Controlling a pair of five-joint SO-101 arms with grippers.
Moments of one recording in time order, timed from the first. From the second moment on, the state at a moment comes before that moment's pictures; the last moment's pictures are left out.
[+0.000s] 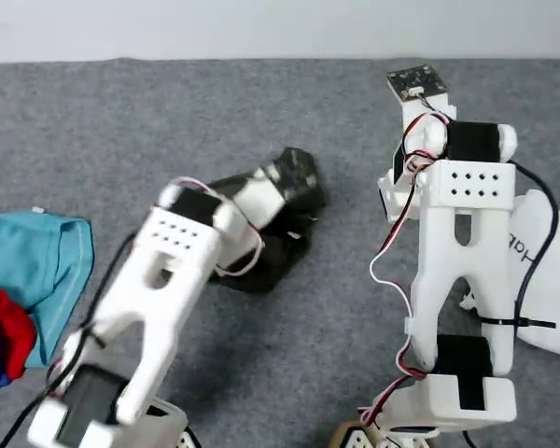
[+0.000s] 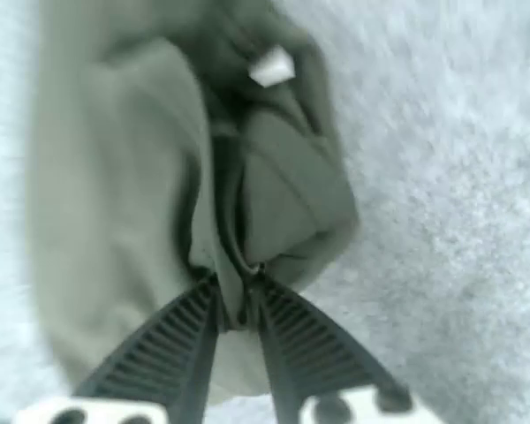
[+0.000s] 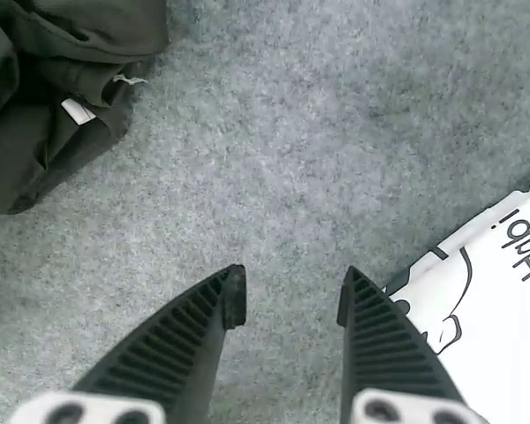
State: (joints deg) left arm 17.8 -9.4 19.2 77.1 -23.9; right arm -0.4 -0.2 -15.6 100.7 14.8
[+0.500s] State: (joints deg) left arm 0.6 -30.7 3.2 92.0 -24.0; right arm -0.4 -0.2 -15.6 100.7 14.8
